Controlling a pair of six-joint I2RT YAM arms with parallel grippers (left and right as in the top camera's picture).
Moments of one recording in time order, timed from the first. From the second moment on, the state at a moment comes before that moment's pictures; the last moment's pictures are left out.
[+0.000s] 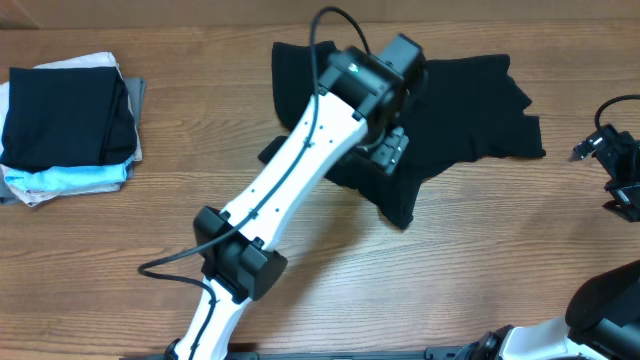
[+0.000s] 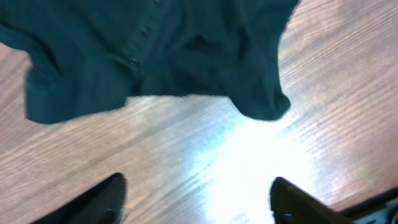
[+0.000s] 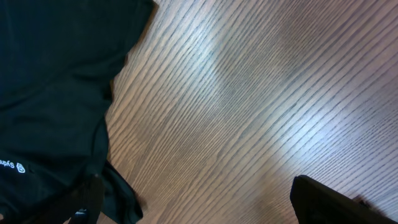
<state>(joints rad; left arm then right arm) -0.73 2.23 2.45 -1.64 0.01 -0.26 -0.59 1.71 1.67 -1.43 -0.16 0.36</state>
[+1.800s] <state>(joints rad) -1.05 2.26 1.87 -1.05 -0.25 -0.31 -0.59 1.71 1.67 -1.43 -0.16 0.36</state>
